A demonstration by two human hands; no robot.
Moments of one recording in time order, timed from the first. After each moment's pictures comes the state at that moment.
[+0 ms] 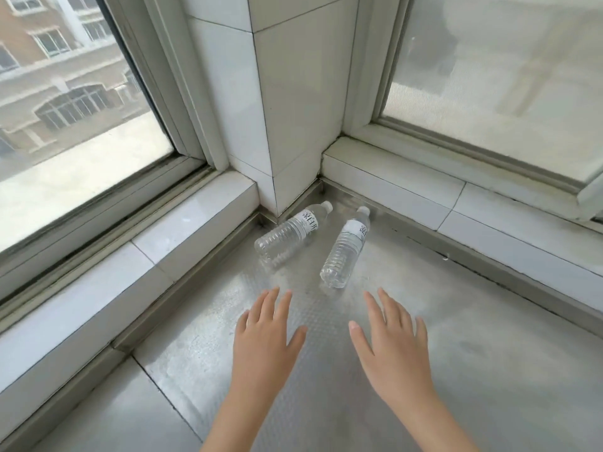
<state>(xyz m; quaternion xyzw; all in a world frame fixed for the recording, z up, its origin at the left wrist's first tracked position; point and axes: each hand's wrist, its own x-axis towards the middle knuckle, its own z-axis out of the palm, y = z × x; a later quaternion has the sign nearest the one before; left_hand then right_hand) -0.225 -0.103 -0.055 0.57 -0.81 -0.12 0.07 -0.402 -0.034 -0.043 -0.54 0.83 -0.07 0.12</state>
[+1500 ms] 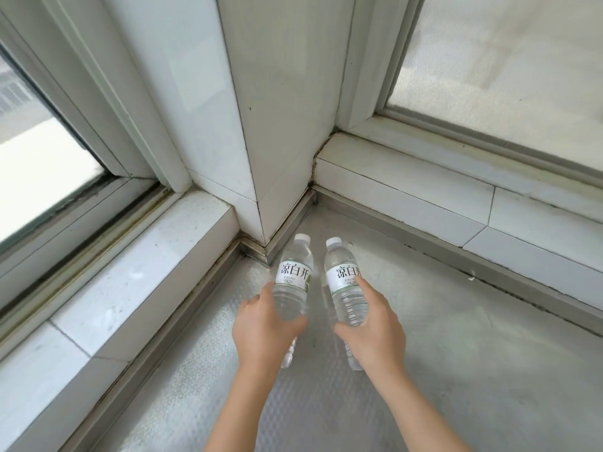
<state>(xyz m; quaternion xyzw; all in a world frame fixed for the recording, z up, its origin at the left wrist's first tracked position) -0.266 -0.261 -0.108 0.65 -0.71 -0.27 0.10 -0.406 -0.181 -0.101 -0.33 0.87 -0.28 0.25</state>
